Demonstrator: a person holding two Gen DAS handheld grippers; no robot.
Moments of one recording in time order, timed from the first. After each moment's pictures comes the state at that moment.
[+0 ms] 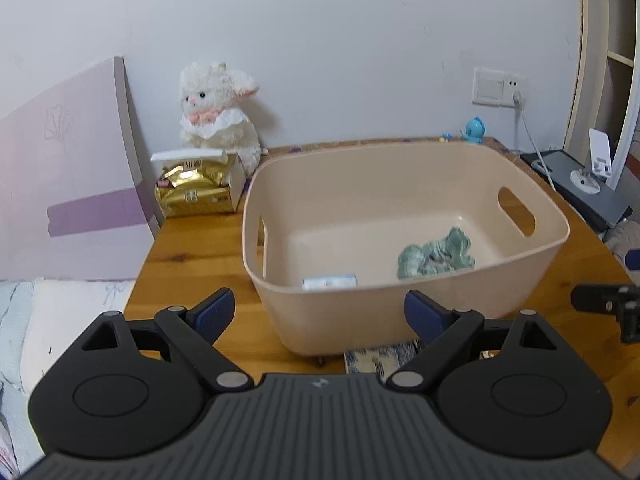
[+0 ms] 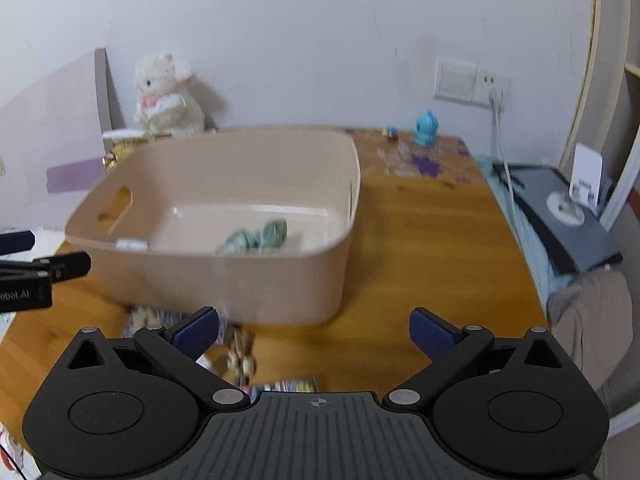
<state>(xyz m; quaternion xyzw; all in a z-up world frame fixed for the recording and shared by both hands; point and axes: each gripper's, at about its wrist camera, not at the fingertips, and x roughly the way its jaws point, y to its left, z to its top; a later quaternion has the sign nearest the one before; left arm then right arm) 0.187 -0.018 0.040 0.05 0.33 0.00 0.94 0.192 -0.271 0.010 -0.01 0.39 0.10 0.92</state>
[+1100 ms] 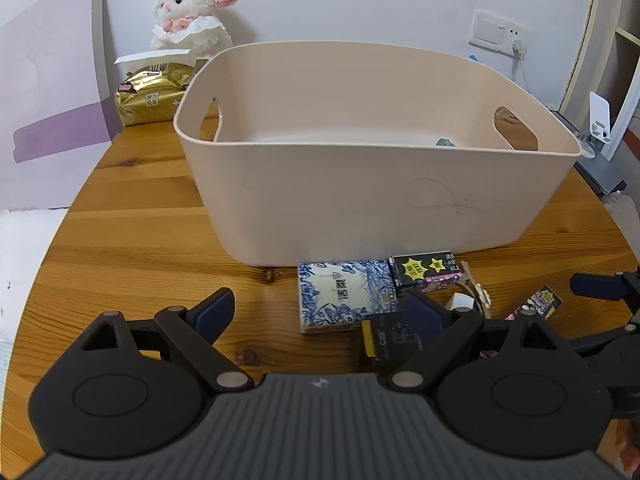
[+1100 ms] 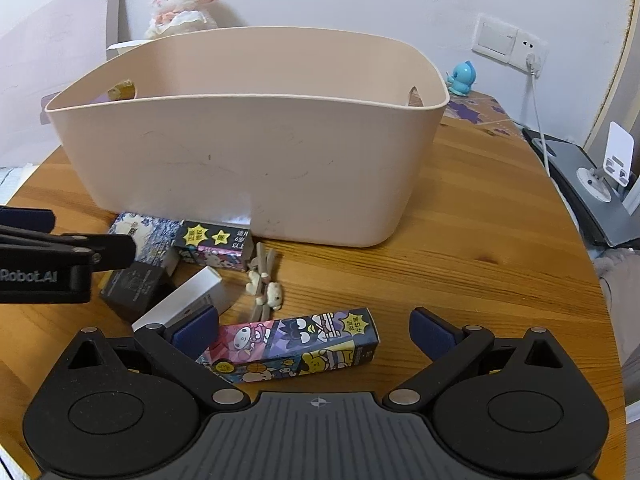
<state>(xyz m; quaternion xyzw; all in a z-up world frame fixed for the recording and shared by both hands) 0.196 -0.029 -0.034 0.00 0.41 -0.02 0.91 0.197 -0.224 -0.061 -0.07 0.43 0.10 0.90</state>
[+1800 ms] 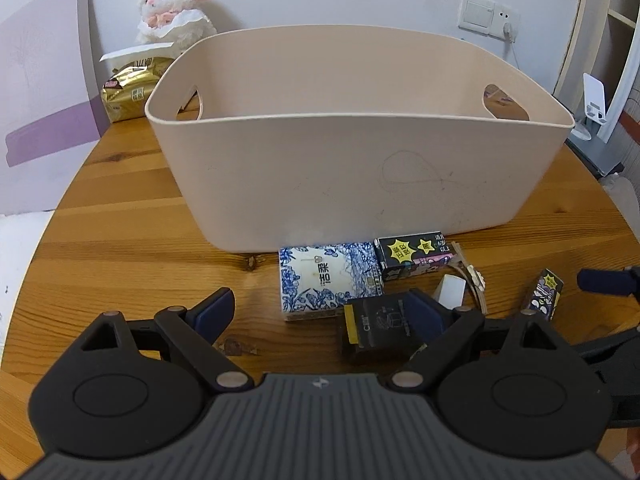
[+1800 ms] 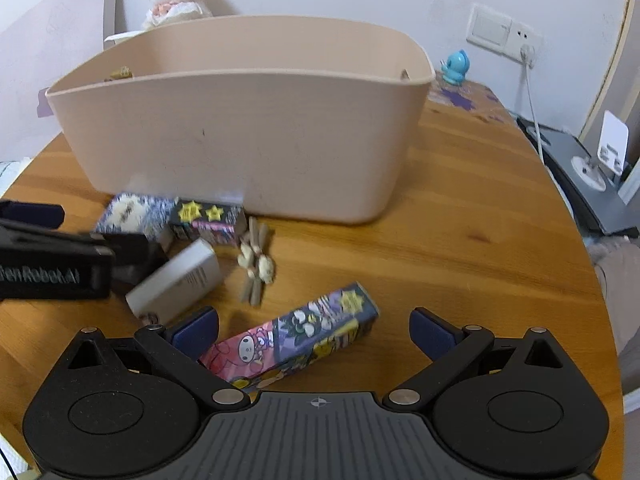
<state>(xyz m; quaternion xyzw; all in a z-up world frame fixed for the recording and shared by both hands) 0.195 -0.039 -0.043 0.01 0.42 -0.03 0.91 0.185 -0.232 -0.068 -0.07 0.44 0.09 0.89</state>
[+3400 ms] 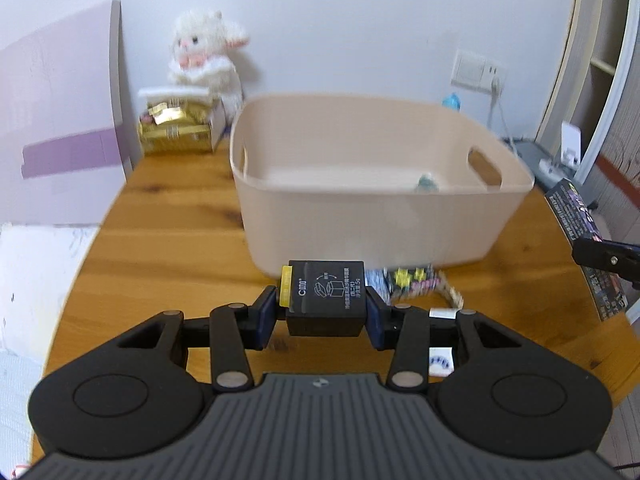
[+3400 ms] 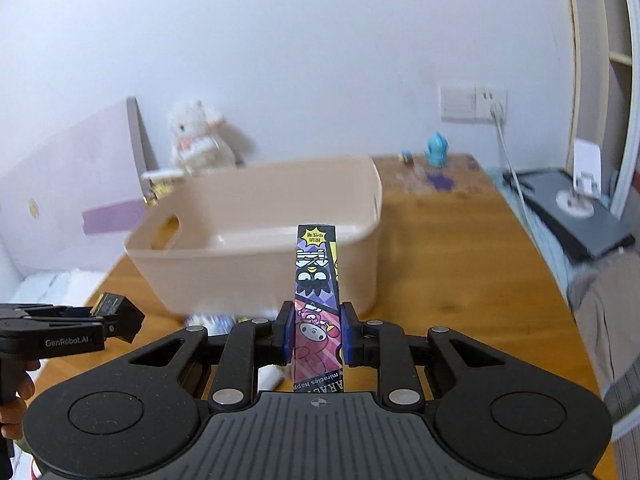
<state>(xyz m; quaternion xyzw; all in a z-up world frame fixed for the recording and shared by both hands) 0.146 -0.001 0.024 -0.01 0.36 -0.04 0.93 0.135 -0.275 0.032 0.05 0.32 0.12 0.94</state>
